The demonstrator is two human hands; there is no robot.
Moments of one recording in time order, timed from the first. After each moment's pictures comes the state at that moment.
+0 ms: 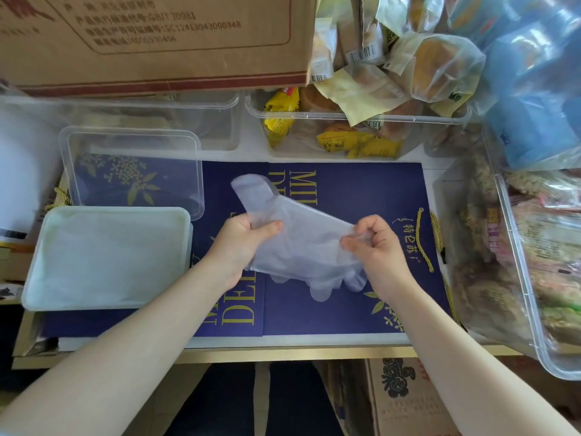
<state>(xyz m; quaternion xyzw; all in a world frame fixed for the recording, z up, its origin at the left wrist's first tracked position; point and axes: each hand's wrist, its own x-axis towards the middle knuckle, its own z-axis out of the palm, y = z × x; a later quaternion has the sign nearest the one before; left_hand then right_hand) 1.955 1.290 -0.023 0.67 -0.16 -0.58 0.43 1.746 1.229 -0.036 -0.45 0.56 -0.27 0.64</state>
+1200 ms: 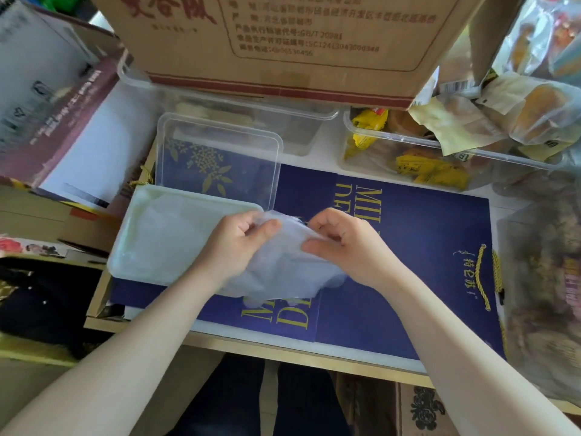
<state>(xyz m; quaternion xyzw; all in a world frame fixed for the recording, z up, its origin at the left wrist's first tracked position) 2.040 1.347 0.001 0.69 -0.33 -0.45 0.46 1.876 1.245 0.022 -0.78 0.39 -0.03 0.49</state>
